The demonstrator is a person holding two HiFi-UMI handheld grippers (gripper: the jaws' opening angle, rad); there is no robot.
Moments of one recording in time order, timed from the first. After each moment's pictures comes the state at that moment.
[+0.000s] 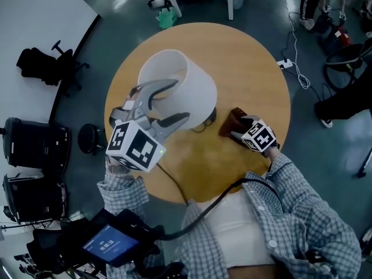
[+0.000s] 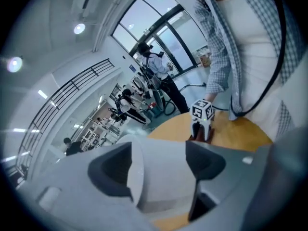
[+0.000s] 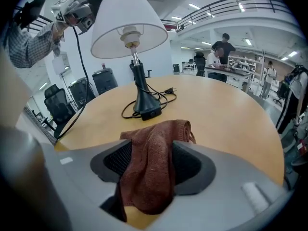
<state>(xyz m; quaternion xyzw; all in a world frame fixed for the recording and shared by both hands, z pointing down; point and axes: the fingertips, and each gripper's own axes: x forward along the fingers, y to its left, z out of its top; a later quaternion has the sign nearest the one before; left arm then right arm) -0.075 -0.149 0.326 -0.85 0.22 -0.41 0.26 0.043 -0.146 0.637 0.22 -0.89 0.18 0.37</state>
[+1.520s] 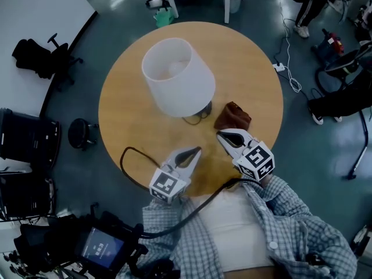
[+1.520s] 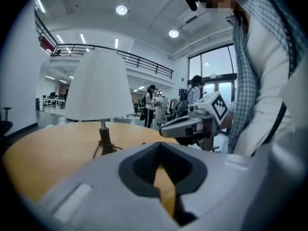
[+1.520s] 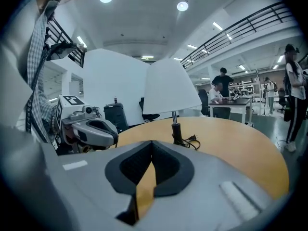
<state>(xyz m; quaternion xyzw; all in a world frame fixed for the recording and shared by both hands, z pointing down) -0.058 -0.013 0.480 -0.91 0.39 -0.10 -0.11 -0.012 -0.063 0.488 0.24 -0.96 0.12 0.13</state>
